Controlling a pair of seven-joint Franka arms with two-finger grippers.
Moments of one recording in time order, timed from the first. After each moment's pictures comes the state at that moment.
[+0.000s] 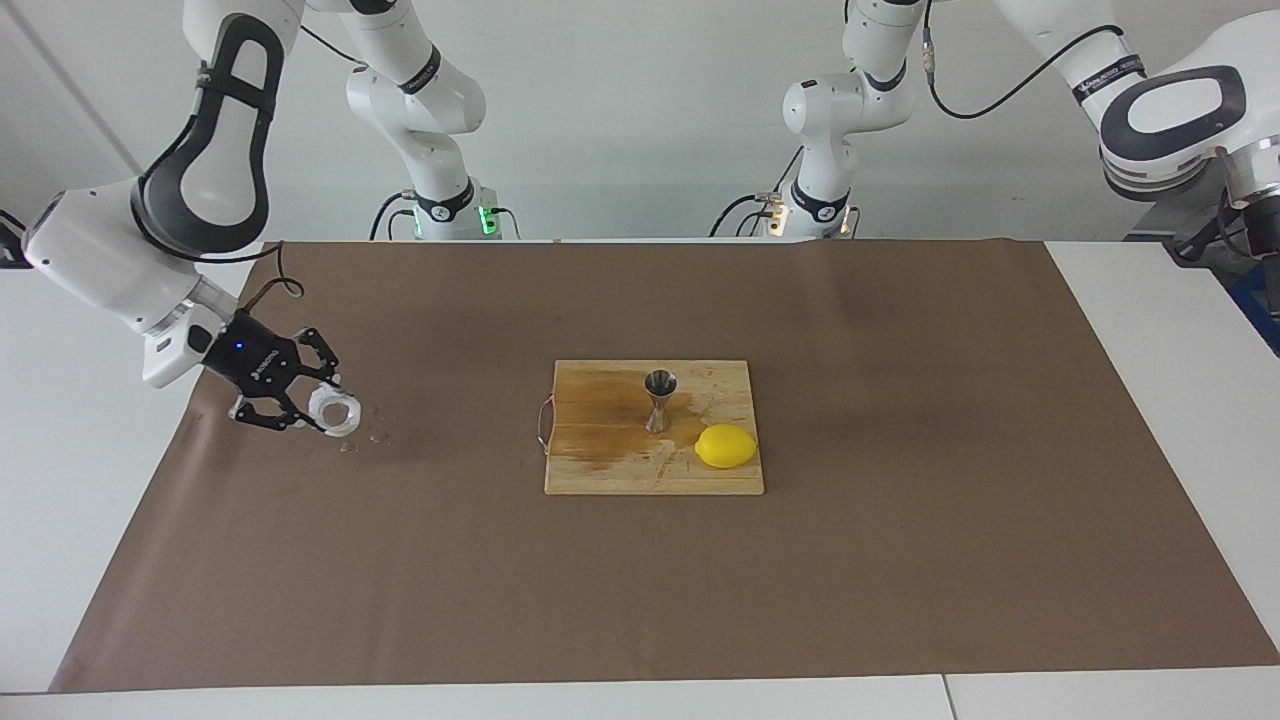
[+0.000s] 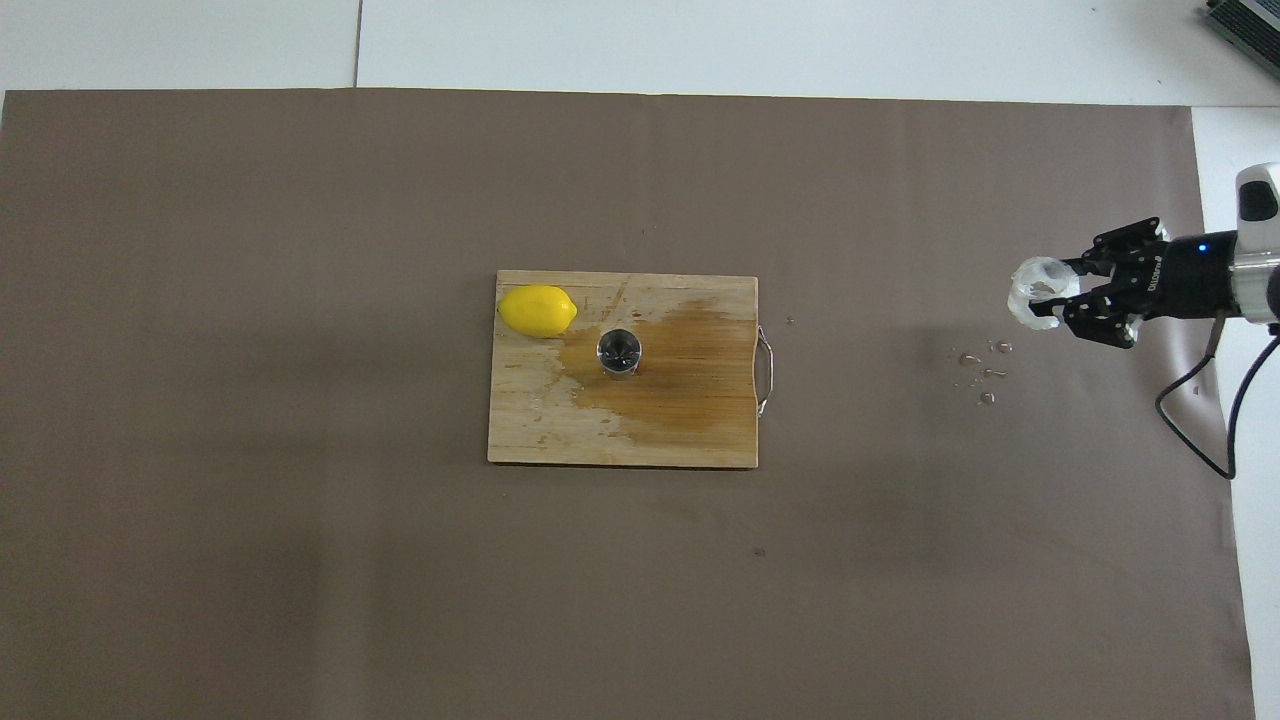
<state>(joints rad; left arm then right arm) 0.09 0.11 0.11 -1.67 -0.68 2.72 0.37 -0.24 0.23 -0.04 -1.84 0.62 1.98 -1.56</state>
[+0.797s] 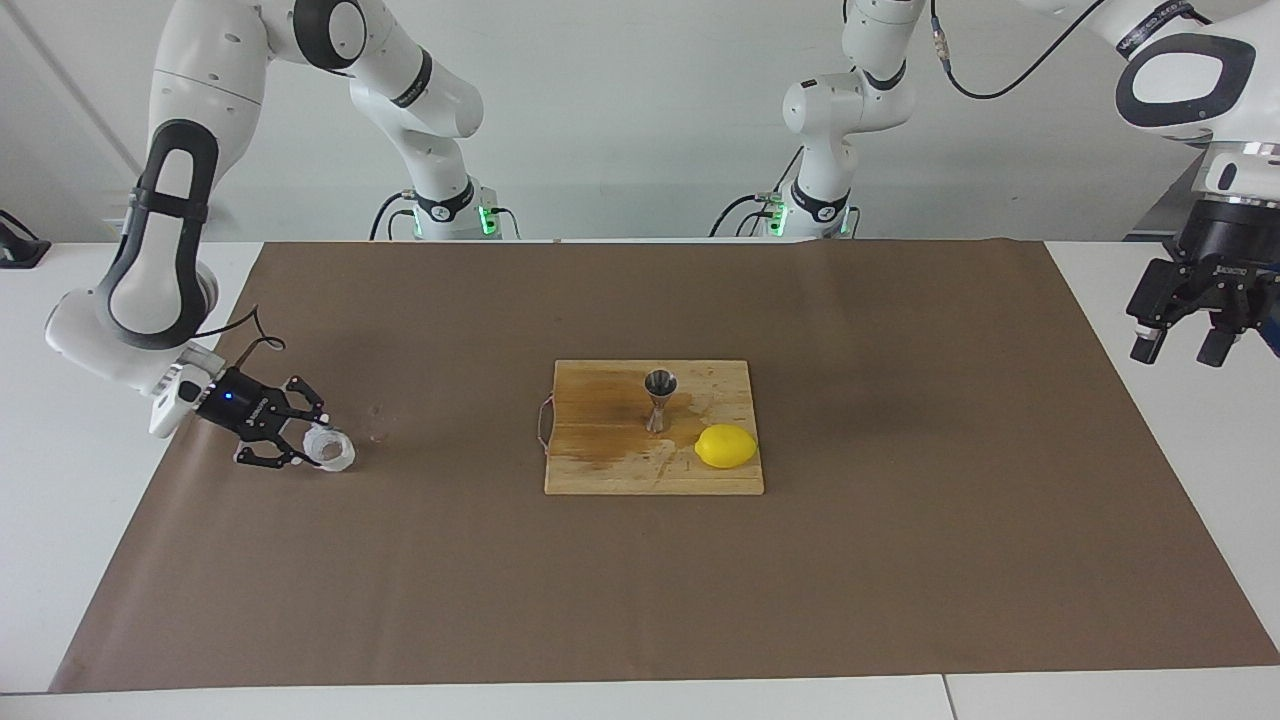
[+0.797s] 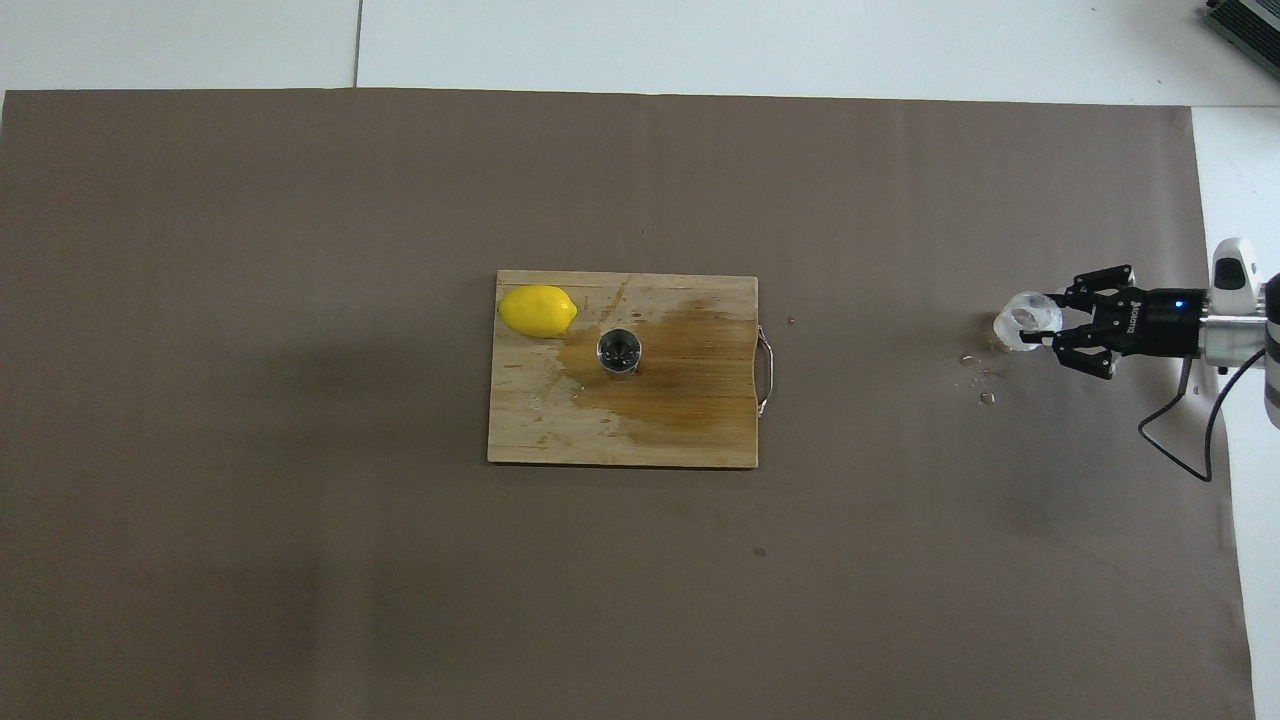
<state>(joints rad) 0.08 0.08 0.11 -1.61 -0.31 2.17 0.26 -0.36 0.44 -0.03 -1.85 0.91 1.96 -1.97</state>
